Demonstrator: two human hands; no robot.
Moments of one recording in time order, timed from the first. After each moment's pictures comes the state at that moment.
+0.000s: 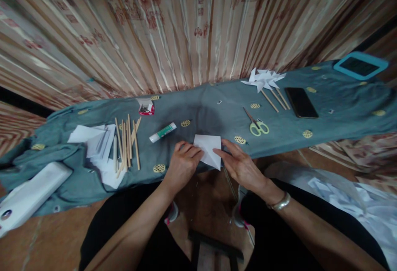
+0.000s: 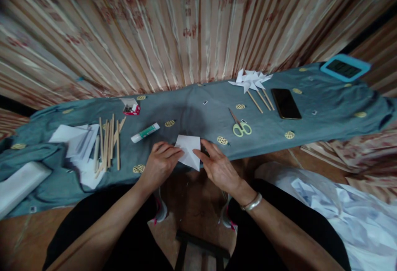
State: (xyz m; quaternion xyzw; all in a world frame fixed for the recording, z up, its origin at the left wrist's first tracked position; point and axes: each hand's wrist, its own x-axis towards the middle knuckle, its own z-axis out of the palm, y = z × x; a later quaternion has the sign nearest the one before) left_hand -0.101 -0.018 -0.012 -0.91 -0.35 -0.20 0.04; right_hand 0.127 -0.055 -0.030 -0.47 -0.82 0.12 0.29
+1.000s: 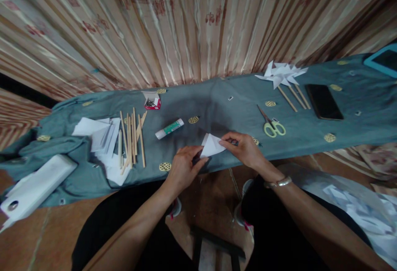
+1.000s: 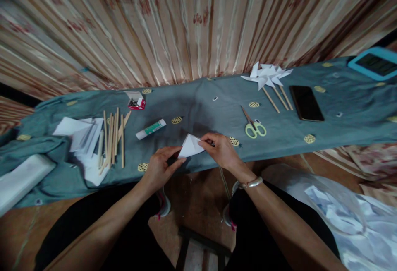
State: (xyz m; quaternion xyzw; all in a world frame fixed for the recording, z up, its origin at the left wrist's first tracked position) left_hand -0.115 -0.022 -0.024 -0.79 -0.49 -0.26 -0.25; right_hand 0.110 0.006 -0.032 -0.56 -0.68 0.34 0.33
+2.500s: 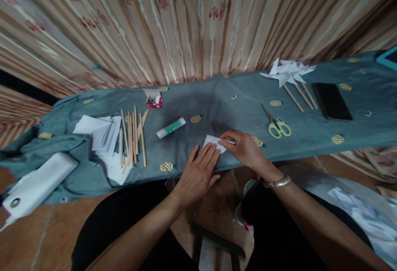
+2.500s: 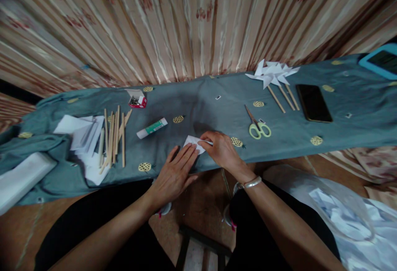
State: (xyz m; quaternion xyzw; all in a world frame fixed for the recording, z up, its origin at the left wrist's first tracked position) left_hand -0.097 -0.045 -0.036 -0.92 -0.39 -0.09 -0.06; right_hand 0.100 0.011 -0.022 -0.59 -0.72 0.26 0.25
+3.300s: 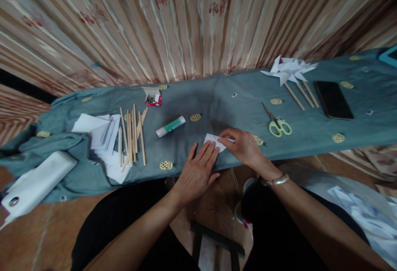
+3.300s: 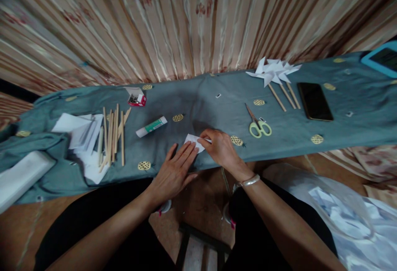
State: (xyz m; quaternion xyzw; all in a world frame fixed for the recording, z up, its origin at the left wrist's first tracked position) left_hand -0.098 -0.043 -0.036 -0.91 -0.39 -0.08 -0.08; right_hand 0.096 0.013 -0.024 -0.61 -0.72 0.24 0.24
